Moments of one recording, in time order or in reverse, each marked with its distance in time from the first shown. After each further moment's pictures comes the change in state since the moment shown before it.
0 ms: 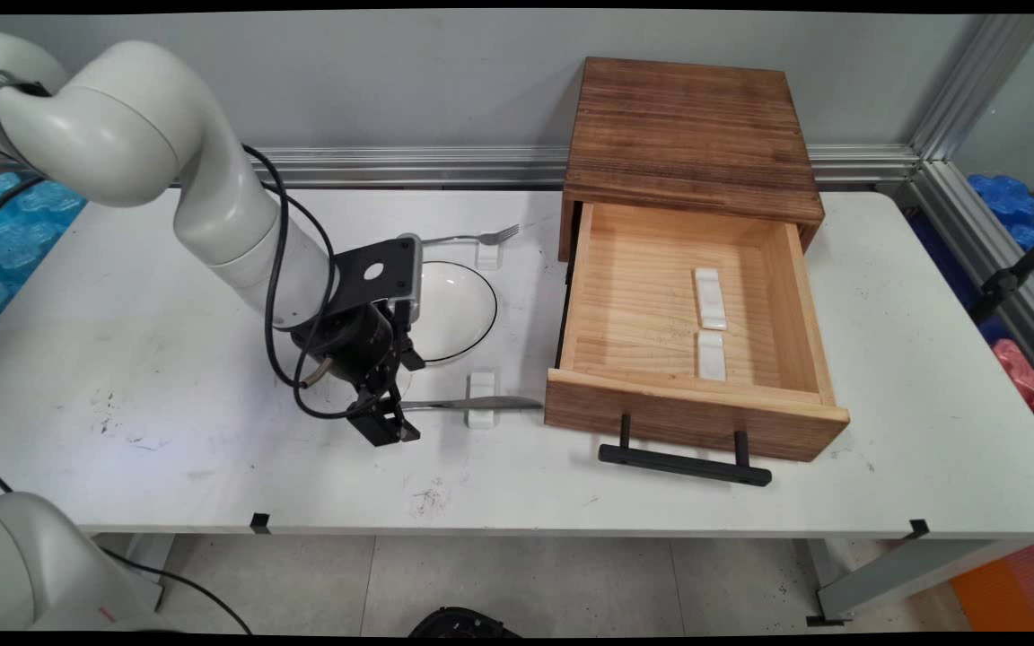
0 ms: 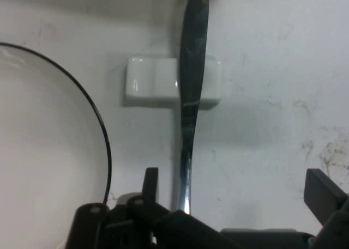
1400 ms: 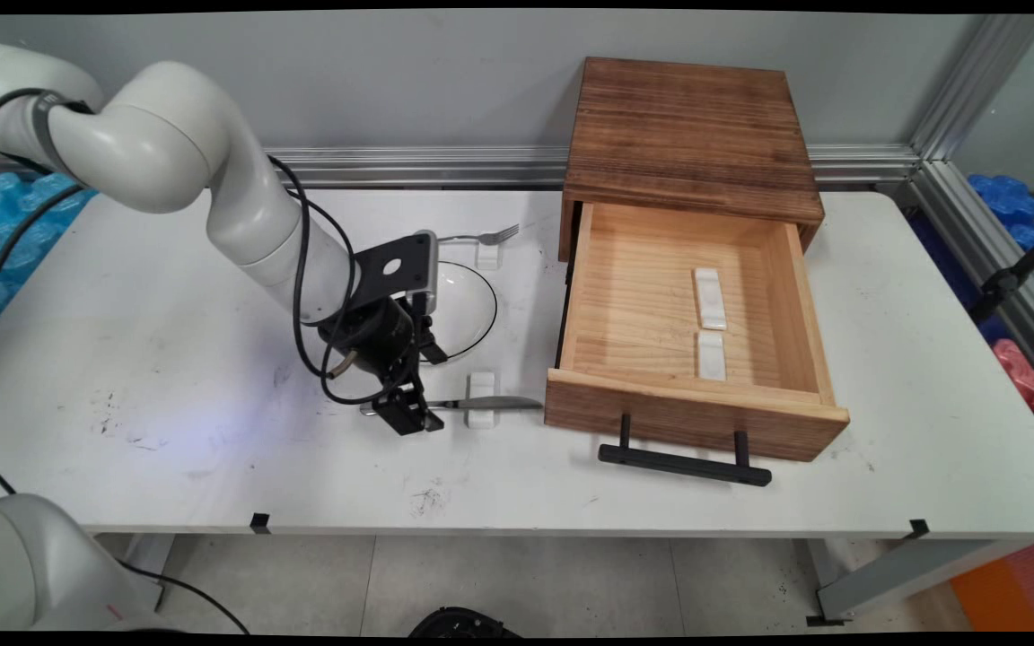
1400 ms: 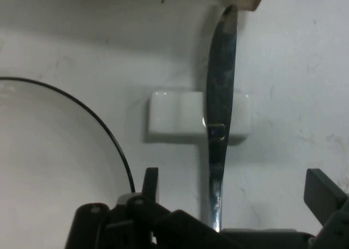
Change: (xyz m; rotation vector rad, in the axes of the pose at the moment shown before) arm 0.001 -0.023 0.023 -0.006 0.066 0.010
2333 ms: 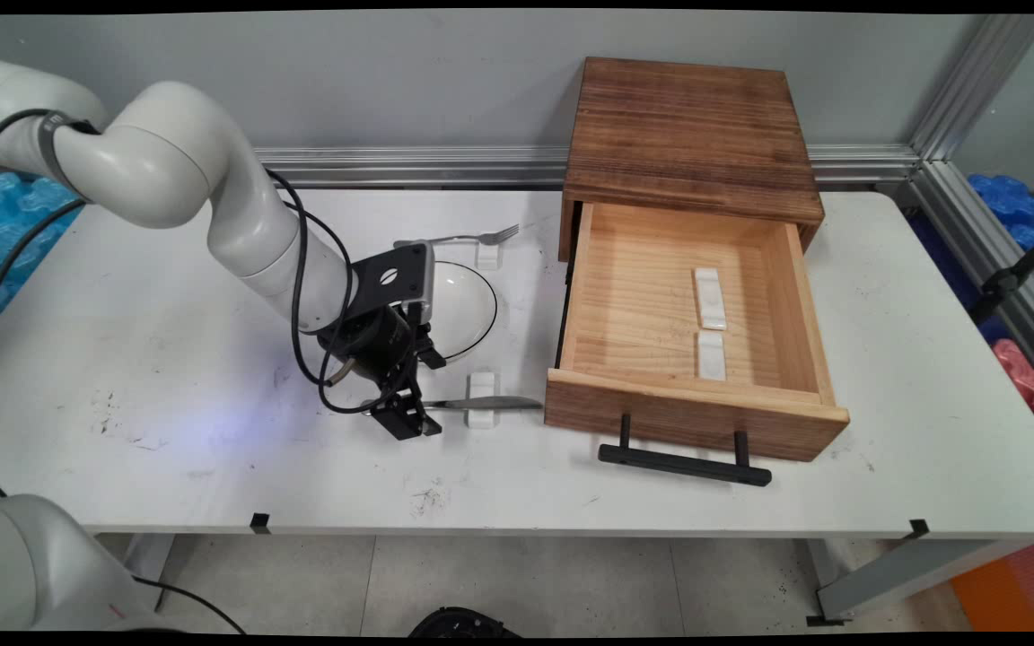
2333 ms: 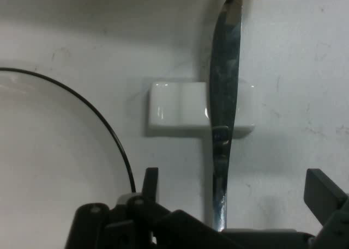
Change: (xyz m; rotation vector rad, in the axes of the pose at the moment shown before) arm -0.011 -0.001 0.010 0.001 0.007 0.008
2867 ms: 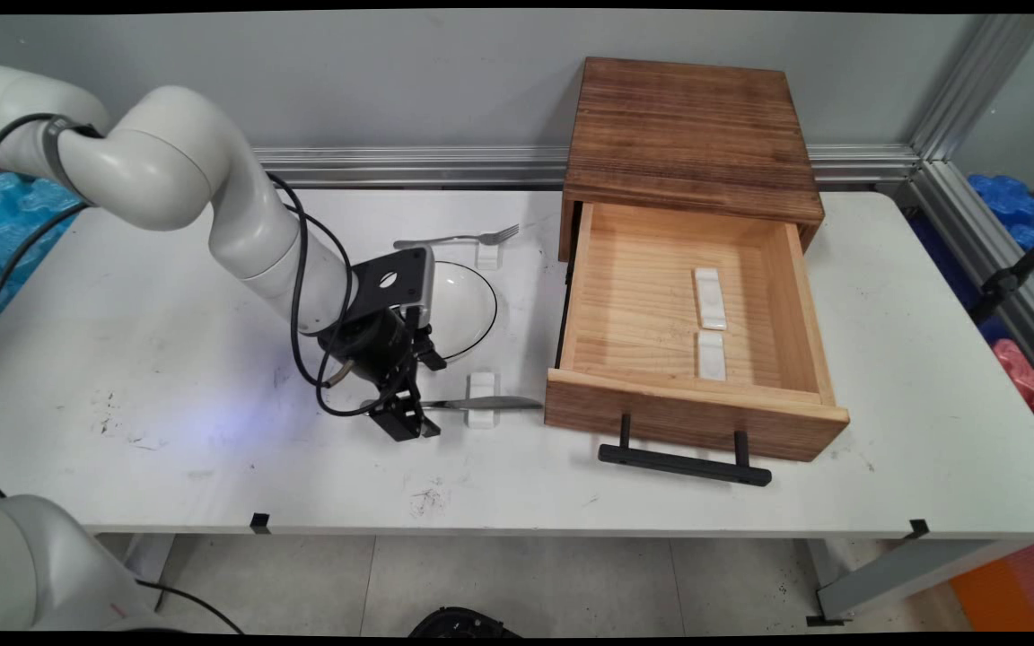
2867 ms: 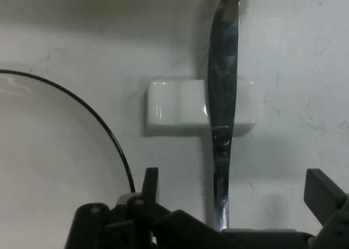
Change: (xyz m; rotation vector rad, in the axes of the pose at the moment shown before) arm -0.003 -0.002 0.004 -0.007 0.002 0.023
